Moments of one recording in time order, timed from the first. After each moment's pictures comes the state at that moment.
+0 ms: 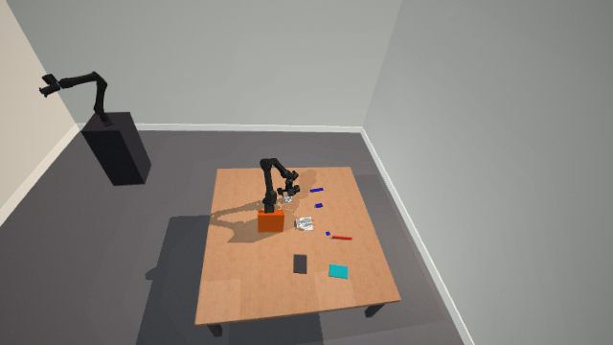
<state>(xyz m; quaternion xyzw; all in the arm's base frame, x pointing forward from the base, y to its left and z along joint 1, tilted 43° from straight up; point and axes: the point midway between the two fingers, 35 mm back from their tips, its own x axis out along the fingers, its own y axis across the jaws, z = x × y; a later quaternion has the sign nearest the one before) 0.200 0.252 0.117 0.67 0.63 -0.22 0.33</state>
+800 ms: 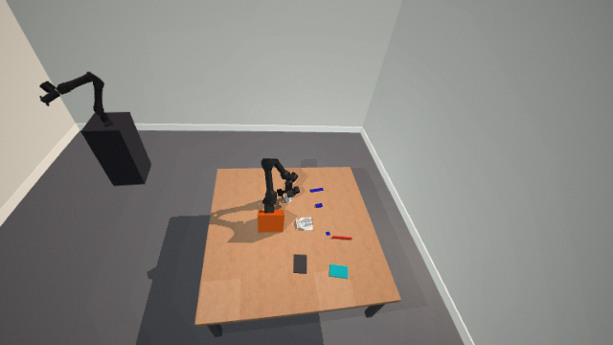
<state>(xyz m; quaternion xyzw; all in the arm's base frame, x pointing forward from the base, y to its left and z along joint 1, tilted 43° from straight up) 0.200 0.261 0.105 0.67 0.63 -0.22 0.33</state>
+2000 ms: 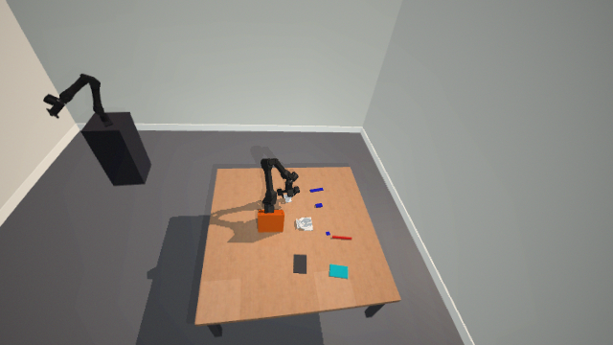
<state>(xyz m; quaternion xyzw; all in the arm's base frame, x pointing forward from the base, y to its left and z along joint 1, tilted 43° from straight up) 0.198 0.254 0.107 0.66 0.63 -0.23 0.33</state>
